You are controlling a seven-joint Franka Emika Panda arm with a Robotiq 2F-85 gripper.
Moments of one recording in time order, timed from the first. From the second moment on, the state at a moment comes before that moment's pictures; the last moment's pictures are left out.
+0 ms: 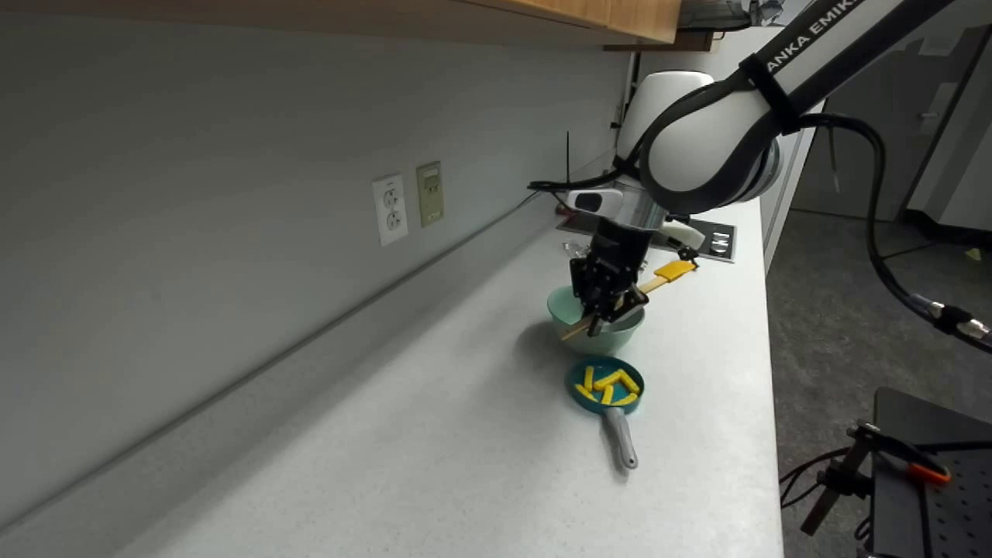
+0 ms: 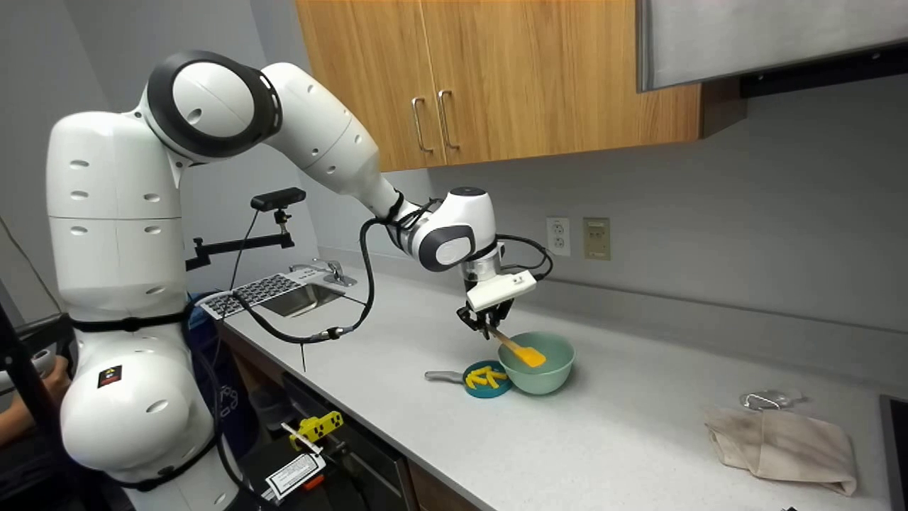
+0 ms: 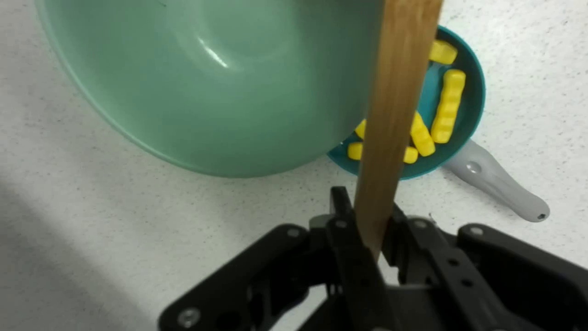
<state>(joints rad) 0.02 0.26 0.06 -2.22 0.23 2.61 -1.41</state>
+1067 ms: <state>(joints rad) -0.12 0.35 0.18 -2.06 0.37 2.46 -1.59</state>
